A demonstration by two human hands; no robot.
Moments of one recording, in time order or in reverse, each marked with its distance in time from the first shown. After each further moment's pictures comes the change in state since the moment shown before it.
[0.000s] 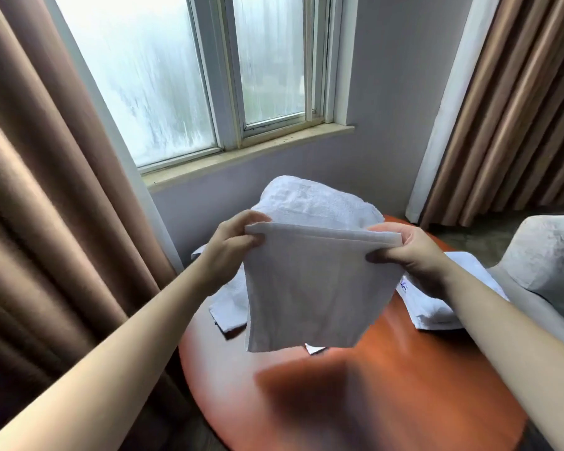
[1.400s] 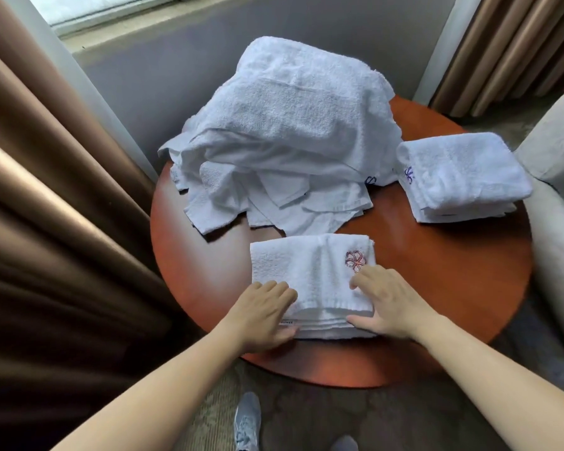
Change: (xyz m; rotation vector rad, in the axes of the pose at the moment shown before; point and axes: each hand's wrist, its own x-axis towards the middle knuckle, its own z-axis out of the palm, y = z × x) left_hand -0.132 -0.232 0.096 1.149 -0.572 0.279; right_hand -0.093 0.252 0.010 -1.273 -0.235 -0.354
